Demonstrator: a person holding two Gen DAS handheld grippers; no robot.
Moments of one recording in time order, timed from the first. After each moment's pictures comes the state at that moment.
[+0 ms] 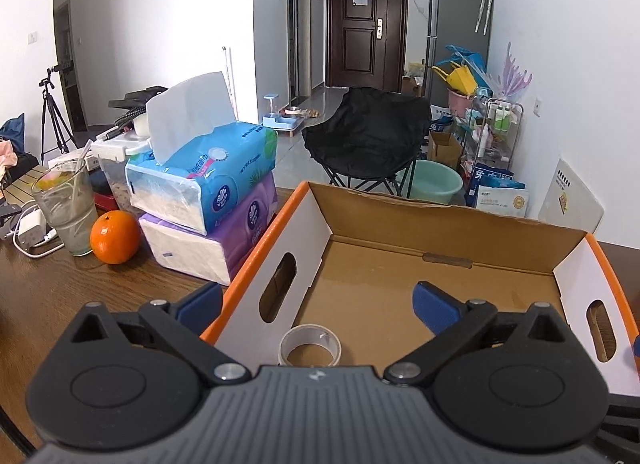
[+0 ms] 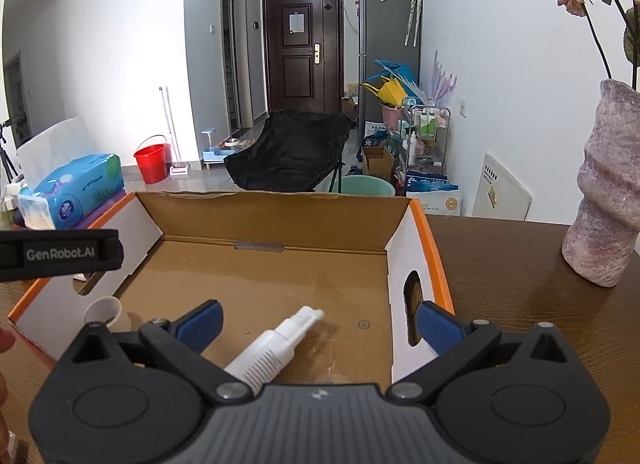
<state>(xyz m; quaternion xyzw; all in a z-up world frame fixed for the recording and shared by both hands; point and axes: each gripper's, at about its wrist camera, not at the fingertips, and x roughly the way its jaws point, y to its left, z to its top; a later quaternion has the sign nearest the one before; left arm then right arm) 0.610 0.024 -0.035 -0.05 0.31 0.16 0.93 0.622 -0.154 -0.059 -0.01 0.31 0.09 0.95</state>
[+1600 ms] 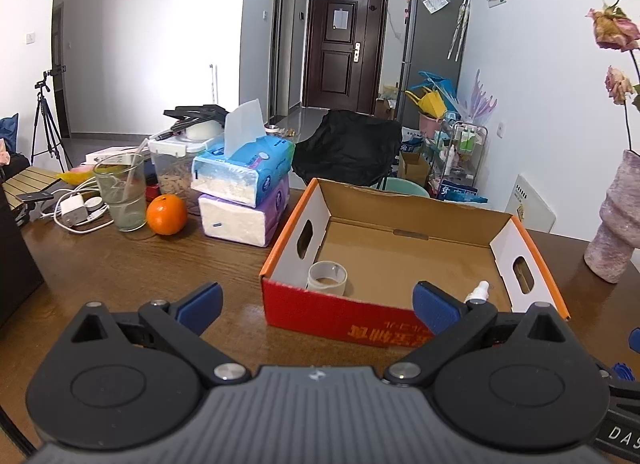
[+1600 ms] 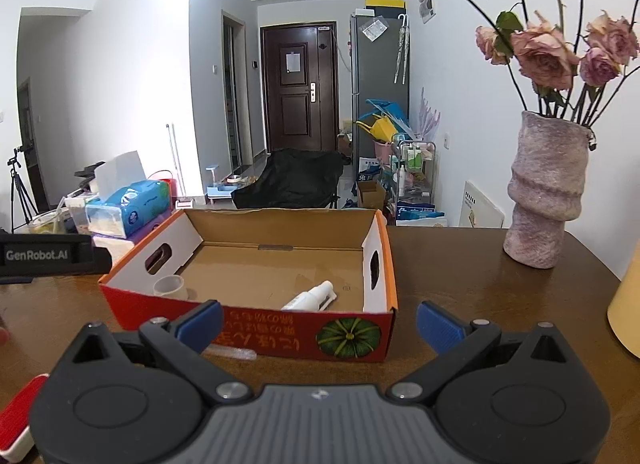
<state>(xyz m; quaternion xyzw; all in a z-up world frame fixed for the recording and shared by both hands) 0.456 0.025 0.011 -0.07 0.28 0.12 0.95 0.464 -0.186 -0.012 0.01 0.25 0.08 0.96</state>
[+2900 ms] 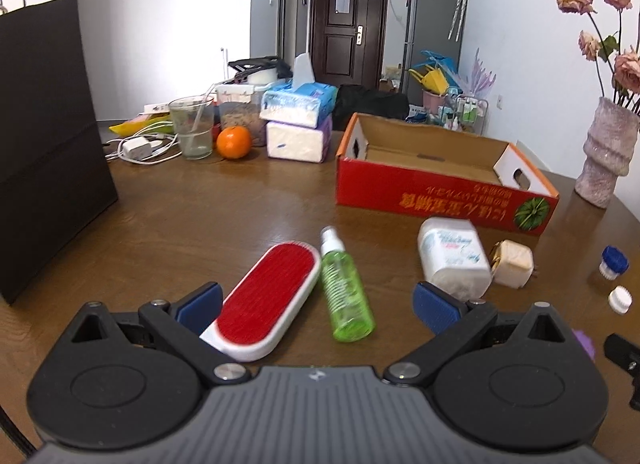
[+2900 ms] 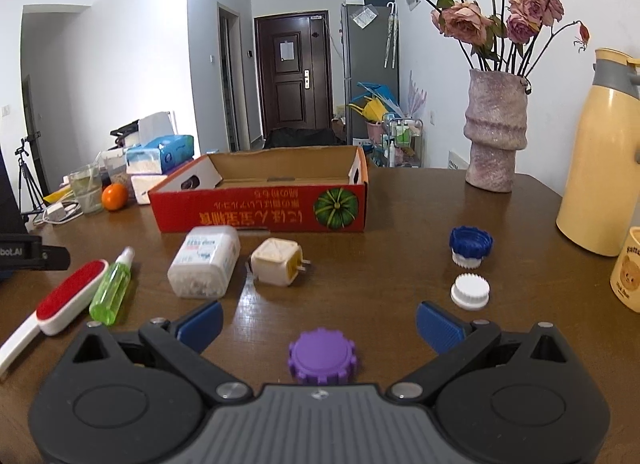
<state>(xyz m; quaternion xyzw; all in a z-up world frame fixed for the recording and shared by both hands) 0.290 0.060 -0.030 -0.05 0.30 0.12 0.94 0.293 -0.208 -0.049 0.01 0.28 0.07 0.96</state>
